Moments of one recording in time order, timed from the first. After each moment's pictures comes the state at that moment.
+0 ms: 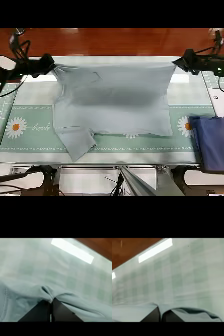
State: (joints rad) left arm 0.10 -1.45 1.21 0.94 -0.65 -1.54; right arm -0.28 -1.55 1.38 -0.64 0.95 1.30
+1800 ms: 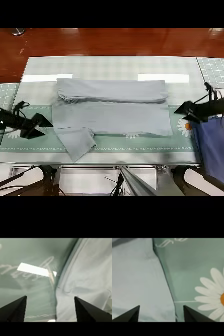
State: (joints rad) left arm 0.56 -1.26 0.66 1.08 -1.33 -1.35; right arm -0.43 -1.17 0.78 -1.09 1.25 1.36
